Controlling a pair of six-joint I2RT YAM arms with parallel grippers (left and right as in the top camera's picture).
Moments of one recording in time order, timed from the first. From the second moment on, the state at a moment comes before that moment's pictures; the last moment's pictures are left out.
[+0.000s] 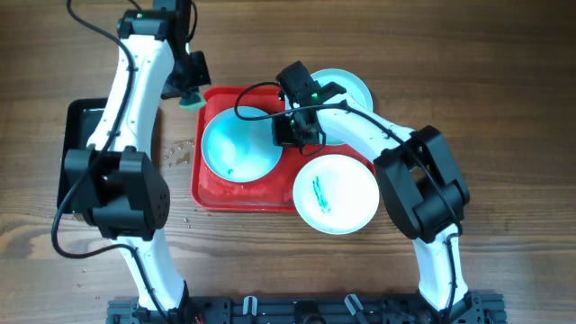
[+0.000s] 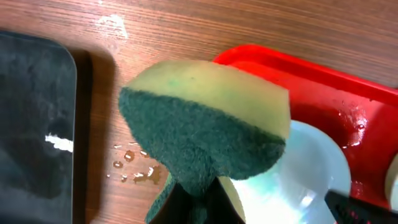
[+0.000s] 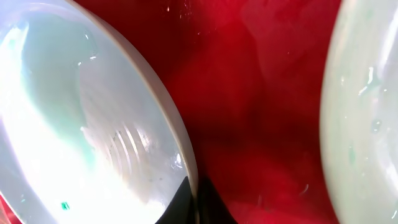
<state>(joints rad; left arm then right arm) -0.09 2.08 1.95 -1.28 -0.08 -0.32 0.57 2.20 1.57 -0.65 -0.31 0.53</state>
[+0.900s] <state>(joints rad) 0.08 2.08 1.96 -1.29 0.10 -0.32 1.05 1.99 1.57 -0.51 1.36 0.16</state>
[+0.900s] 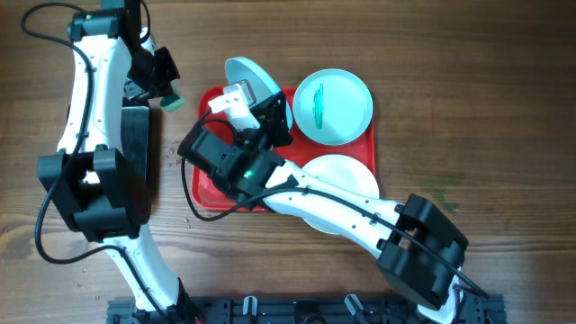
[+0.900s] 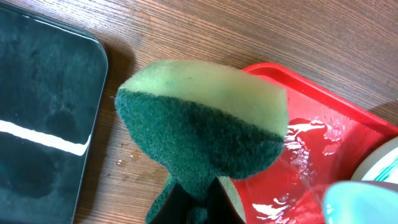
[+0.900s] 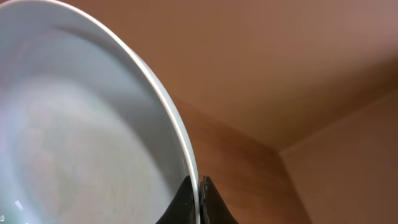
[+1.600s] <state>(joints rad) 0.08 2.08 1.96 -1.30 0.13 -0.32 0.67 2.03 1.48 -0.60 -0.01 0.54</state>
